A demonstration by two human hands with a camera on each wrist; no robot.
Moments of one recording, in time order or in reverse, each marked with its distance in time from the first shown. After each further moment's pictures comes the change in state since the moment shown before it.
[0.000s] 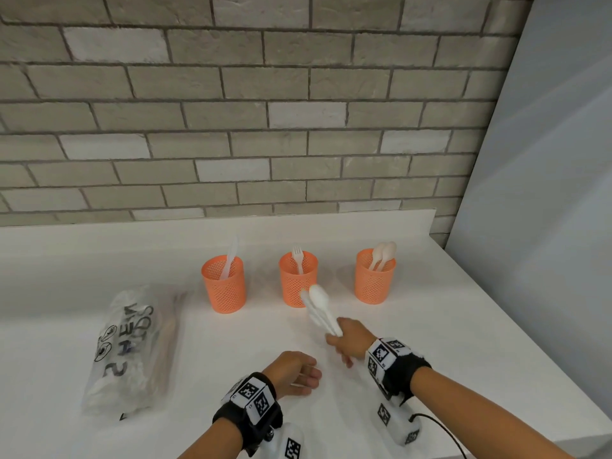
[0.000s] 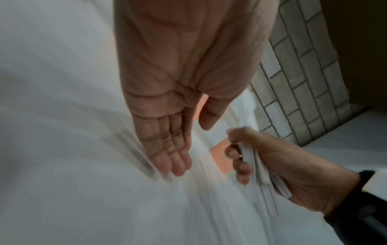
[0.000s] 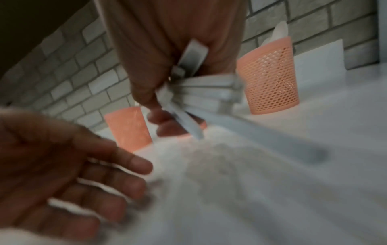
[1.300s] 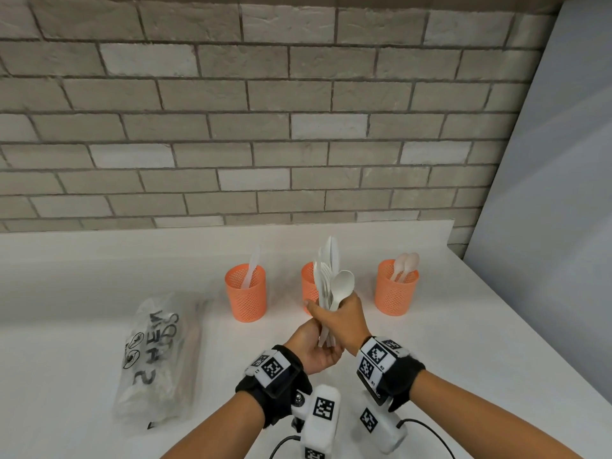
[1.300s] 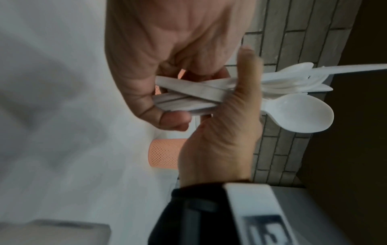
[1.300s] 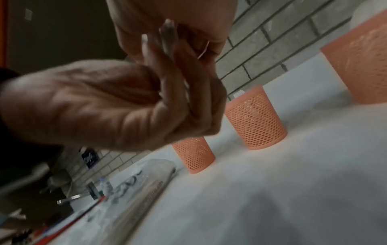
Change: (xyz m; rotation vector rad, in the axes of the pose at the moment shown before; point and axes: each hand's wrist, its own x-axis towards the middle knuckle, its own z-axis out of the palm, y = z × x) left_hand -0.028 0.064 -0.007 -0.612 -0.125 0.014; right_hand -0.005 -0.091 0.027 0.556 0.447 -0.415
